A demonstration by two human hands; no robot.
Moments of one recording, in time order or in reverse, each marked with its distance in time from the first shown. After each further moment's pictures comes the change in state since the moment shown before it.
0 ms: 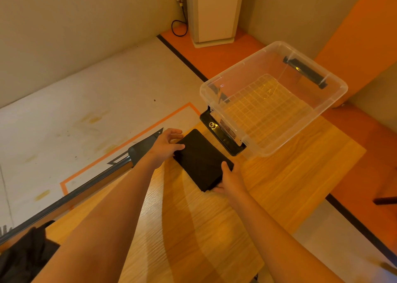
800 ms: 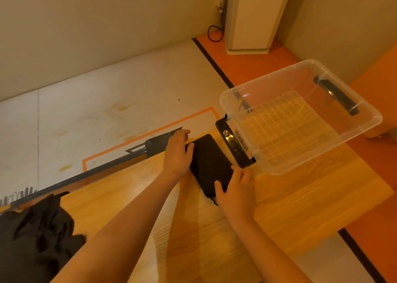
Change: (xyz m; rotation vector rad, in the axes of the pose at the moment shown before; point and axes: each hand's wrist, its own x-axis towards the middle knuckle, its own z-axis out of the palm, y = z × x) left_hand -0.032 -0.015 0.037 0.506 0.511 0.336; right_hand -0.010 0.016 -0.019 -1.108 0.245 -0.738
